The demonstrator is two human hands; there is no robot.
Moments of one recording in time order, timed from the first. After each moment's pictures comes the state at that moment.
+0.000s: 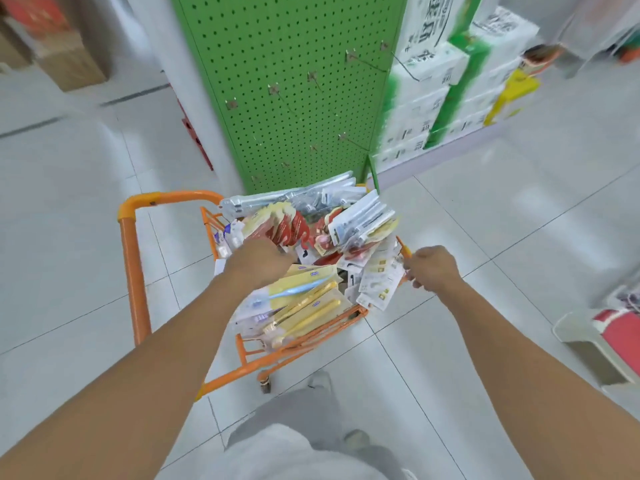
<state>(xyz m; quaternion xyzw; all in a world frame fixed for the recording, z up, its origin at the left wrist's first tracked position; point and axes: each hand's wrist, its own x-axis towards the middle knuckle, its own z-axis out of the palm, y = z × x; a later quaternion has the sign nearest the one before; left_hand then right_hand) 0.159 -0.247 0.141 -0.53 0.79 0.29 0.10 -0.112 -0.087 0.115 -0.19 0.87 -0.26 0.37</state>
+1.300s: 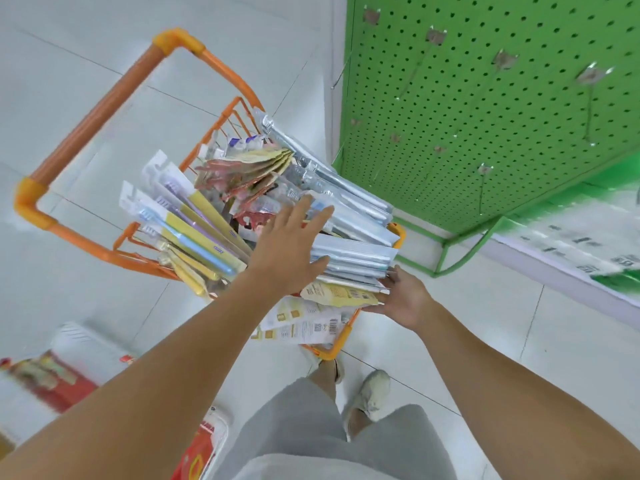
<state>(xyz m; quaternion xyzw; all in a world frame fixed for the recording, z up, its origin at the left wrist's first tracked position) -0.066 -0.251 0.066 -0.75 0.63 0.18 0.03 -0.300 -0.318 -0.053 -0.10 0.56 -0.12 0.81</state>
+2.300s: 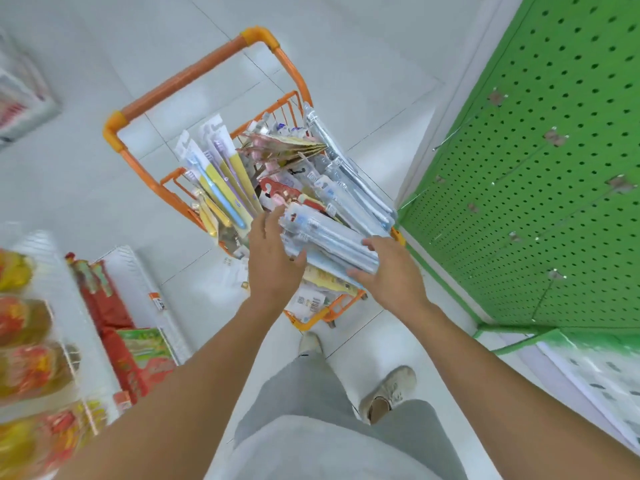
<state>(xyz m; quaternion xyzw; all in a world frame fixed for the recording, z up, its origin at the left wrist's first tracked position) -0.035 -0.199 0.066 -0.92 0.23 0.05 -0.33 -0.172 -0.363 0.046 -0.88 0.31 0.01 0.37</state>
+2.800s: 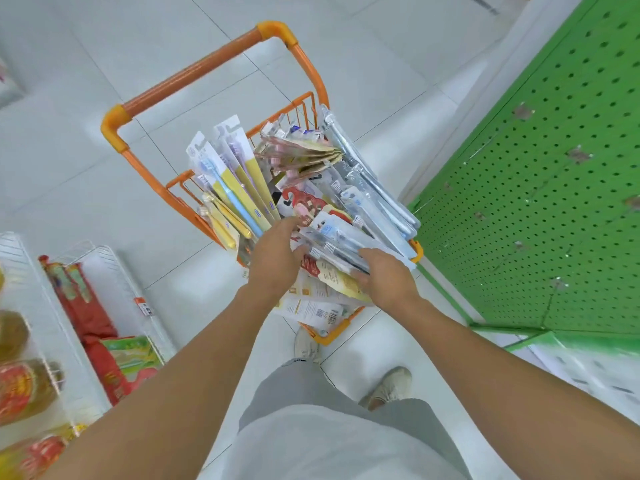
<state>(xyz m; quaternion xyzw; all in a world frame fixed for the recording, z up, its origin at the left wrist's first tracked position) 0.042 -0.180 0.054 -0.90 0.27 0.17 -0.29 -0.106 -0.337 0.024 -0.92 0.28 0.13 0.25</state>
